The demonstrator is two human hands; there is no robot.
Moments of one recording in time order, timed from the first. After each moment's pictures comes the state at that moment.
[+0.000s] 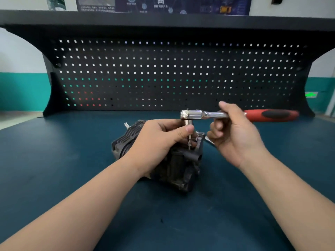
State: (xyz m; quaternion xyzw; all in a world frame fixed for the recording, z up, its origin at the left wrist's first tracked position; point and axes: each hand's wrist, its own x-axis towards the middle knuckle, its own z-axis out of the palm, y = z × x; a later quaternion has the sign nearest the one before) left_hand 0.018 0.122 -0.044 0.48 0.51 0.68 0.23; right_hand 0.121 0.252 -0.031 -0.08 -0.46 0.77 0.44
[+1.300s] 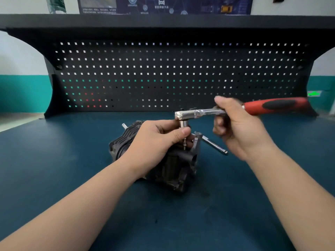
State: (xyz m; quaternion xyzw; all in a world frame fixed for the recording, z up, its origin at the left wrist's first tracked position) left_hand 0.024 0.122 -0.044 0.51 0.53 0.66 0.18; right_hand 0.136 0.251 -0.017 -0.09 -0.55 0.69 0.47
